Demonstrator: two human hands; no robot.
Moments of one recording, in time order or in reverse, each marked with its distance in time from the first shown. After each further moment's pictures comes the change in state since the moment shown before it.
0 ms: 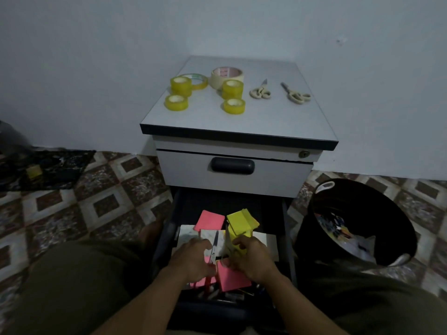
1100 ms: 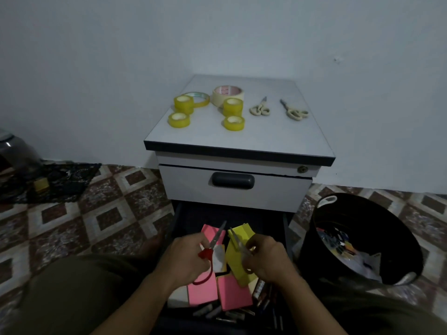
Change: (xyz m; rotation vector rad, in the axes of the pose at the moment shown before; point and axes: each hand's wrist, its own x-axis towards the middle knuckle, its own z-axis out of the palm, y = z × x) left_hand -0.045 0.036 -0.057 -0.155 0.265 0.138; right_hand -0.014 -0.029 -0.058 0.016 0.103 0.062
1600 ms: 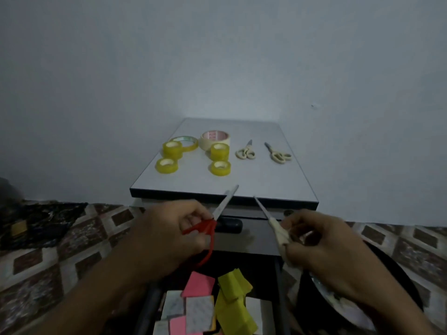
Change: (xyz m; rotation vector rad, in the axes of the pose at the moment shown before) left_hand -0.015 0.134 -0.133 -0.043 0.217 0.372; right_hand -0.069 -0.078 -0.183 0.129 0.190 -0.204
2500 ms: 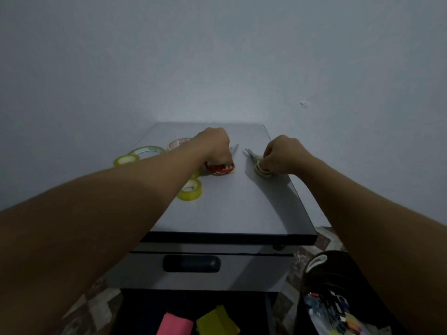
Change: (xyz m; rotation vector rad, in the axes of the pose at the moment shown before) left_hand 0.318 0.026 0.065 0.613 -0.152 -0.022; right_hand 0.289 0.025 -0.046 -0.465 0.159 0.031
